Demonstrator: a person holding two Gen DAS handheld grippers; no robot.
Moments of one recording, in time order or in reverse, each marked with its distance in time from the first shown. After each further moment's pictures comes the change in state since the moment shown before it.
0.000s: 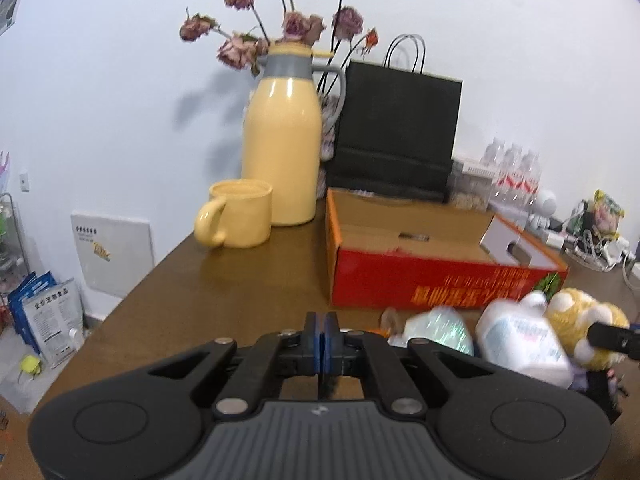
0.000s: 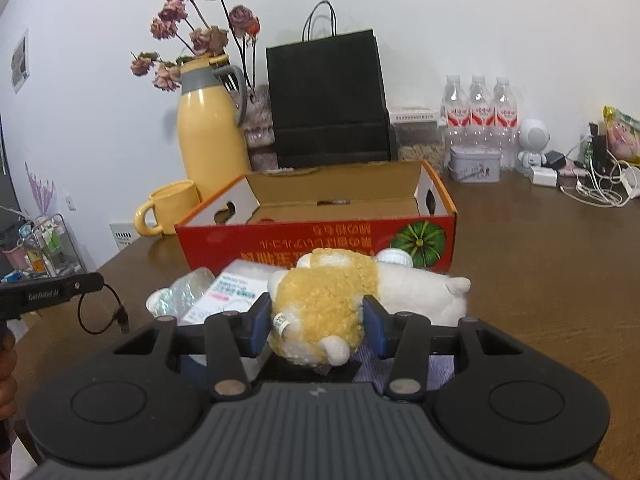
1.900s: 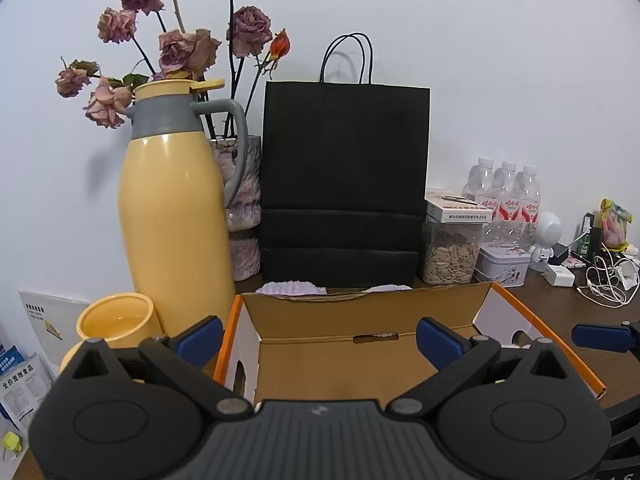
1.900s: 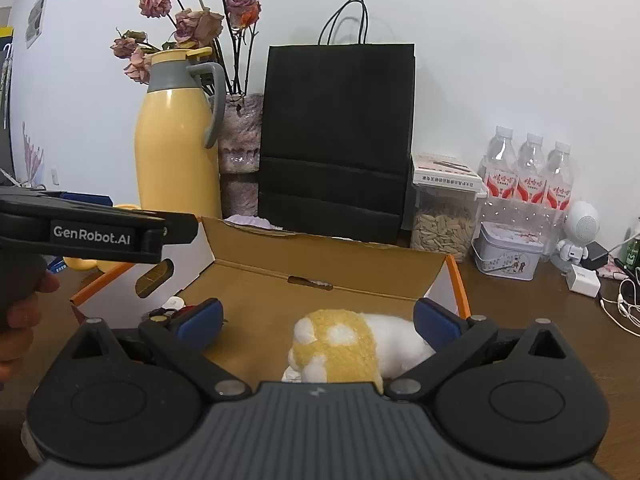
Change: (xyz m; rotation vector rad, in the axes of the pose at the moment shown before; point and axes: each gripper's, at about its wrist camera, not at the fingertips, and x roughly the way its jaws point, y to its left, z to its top) left arm 0.159 -0.096 0.112 0.121 -0.057 -0.041; right arm 0.150 -0.027 0.097 -0.197 -0.027 -0.009
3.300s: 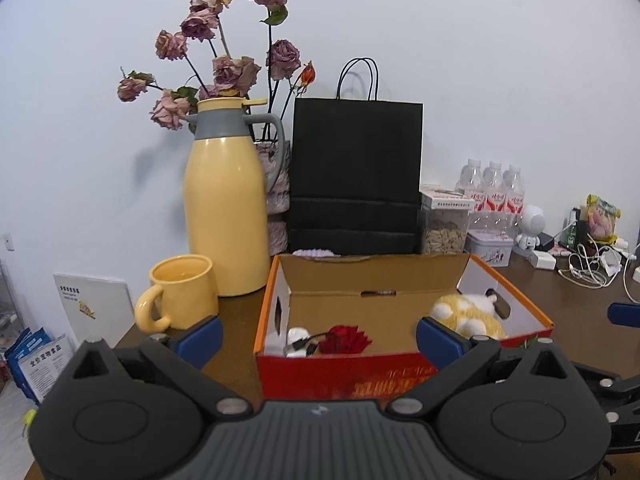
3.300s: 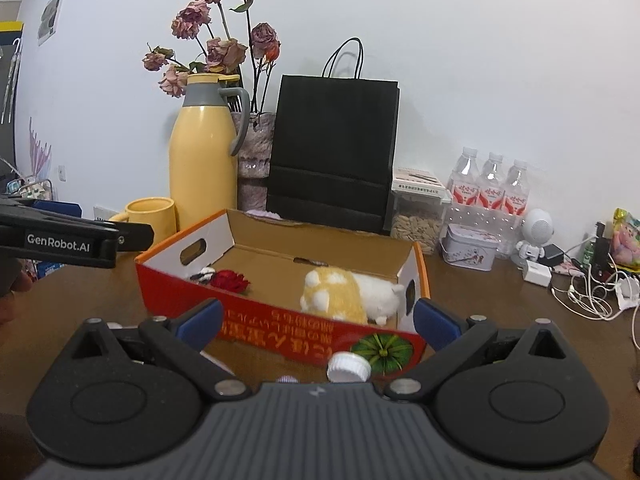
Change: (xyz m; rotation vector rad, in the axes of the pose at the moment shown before) left arm -0.128 0.003 -0.045 -0.015 -0.002 0.056; right arm -0.121 0.023 -0.035 -0.033 -0.034 -0.042
